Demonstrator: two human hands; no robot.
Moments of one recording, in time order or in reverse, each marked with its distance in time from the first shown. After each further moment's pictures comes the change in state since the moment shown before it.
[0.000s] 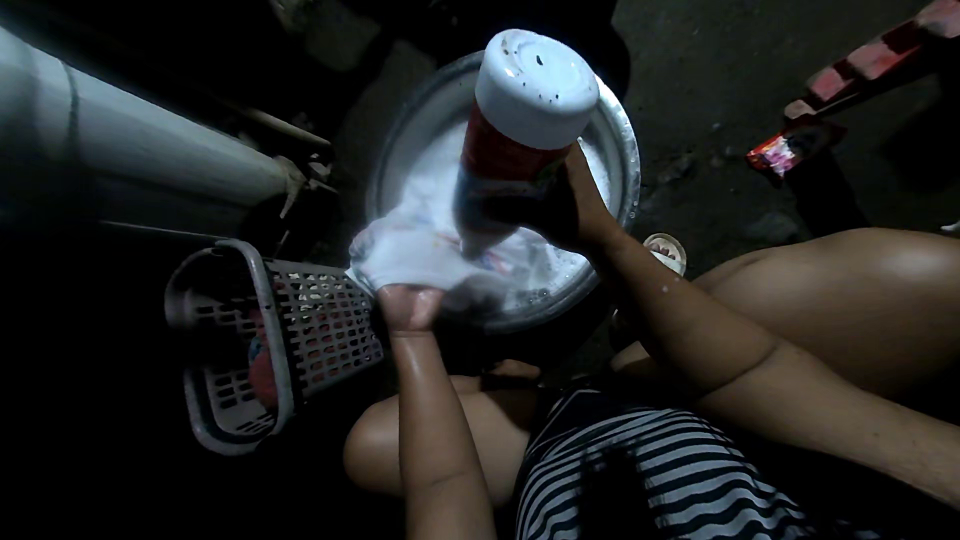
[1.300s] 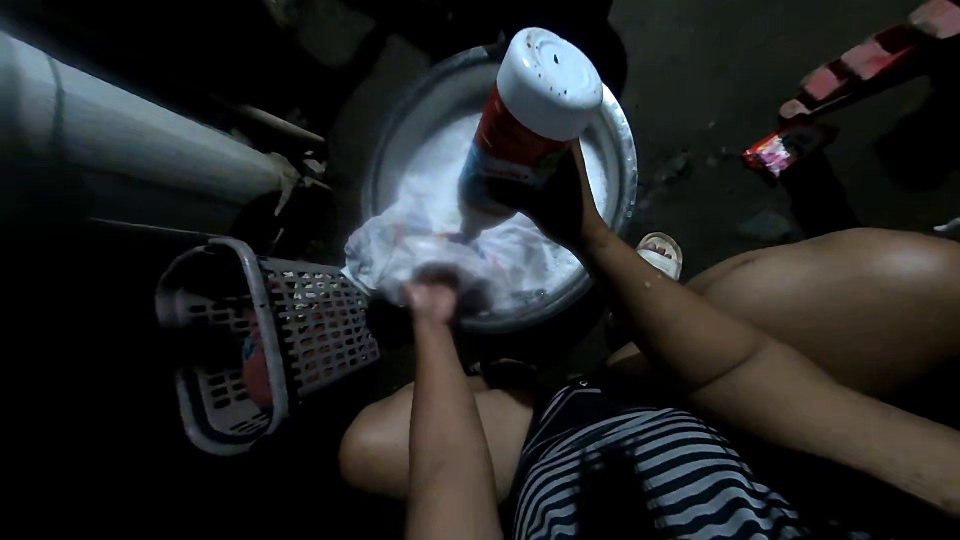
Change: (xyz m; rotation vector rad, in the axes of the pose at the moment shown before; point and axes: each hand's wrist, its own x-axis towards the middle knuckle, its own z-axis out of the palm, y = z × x) left_hand 0.017 -0.050 -0.020 0.183 0.358 -0.109; right_hand -0.004 0.029 0.010 0.118 0.135 0.053
